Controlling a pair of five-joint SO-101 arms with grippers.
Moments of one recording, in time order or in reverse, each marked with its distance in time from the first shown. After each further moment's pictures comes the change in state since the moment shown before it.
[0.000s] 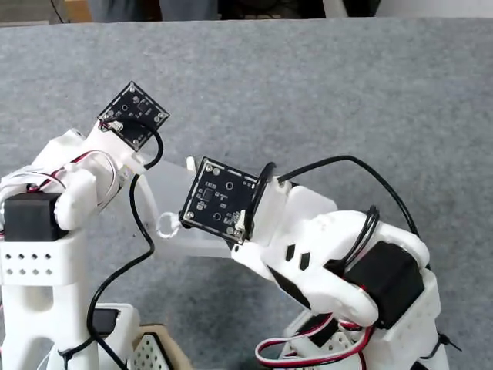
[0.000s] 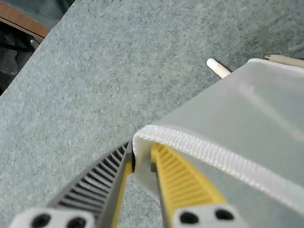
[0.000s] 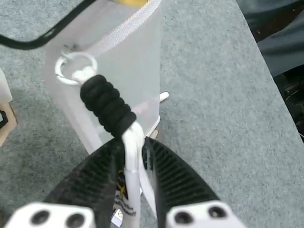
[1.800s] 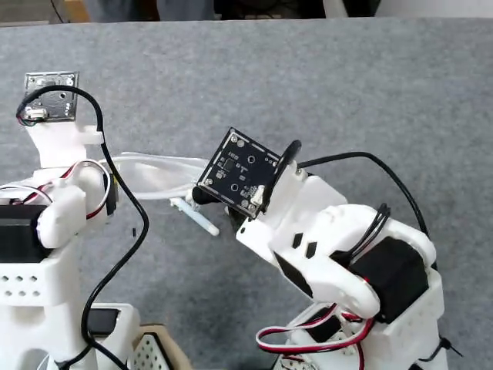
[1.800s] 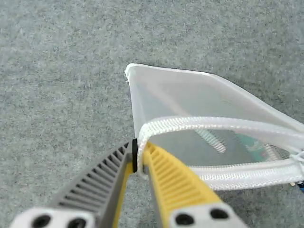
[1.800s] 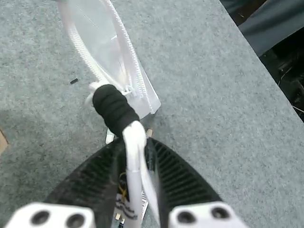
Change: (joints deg) left arm -0.1 0.0 -11.2 15.9 46.2; right arm 5.6 -0.1 0.0 -1.4 -4.8
